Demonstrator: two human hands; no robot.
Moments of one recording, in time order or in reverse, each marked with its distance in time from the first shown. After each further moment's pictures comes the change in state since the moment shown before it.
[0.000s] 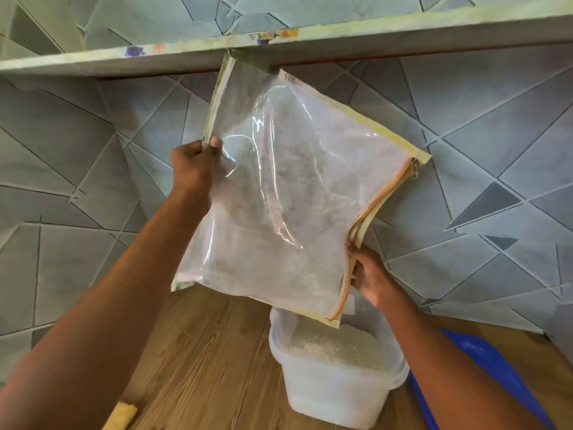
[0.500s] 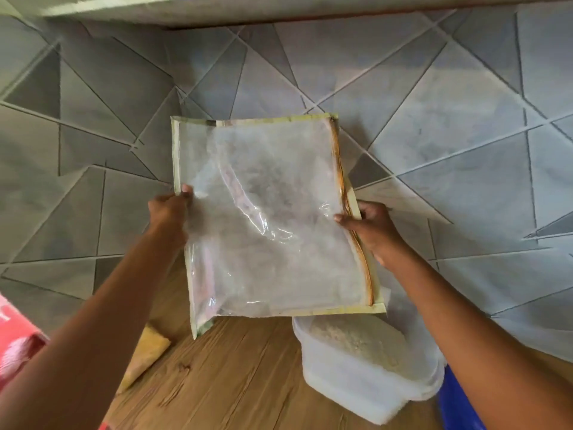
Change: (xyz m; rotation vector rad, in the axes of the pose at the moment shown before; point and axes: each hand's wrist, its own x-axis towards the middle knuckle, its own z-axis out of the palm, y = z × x) left_hand -0.028 -0.096 -0.134 0.028 0.453 -0.454; right_hand 0.035 -0.026 0.072 -0.566 -0.191 -0.309
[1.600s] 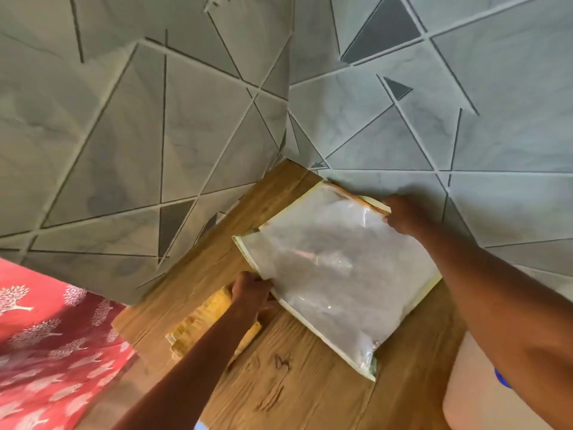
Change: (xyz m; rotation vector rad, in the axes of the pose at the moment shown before) left_hand 0.174 -0.278 -0.152 0.448 -0.093 -0.610; right_hand 0.208 0.238 0.273 -1.183 -0.485 0.246
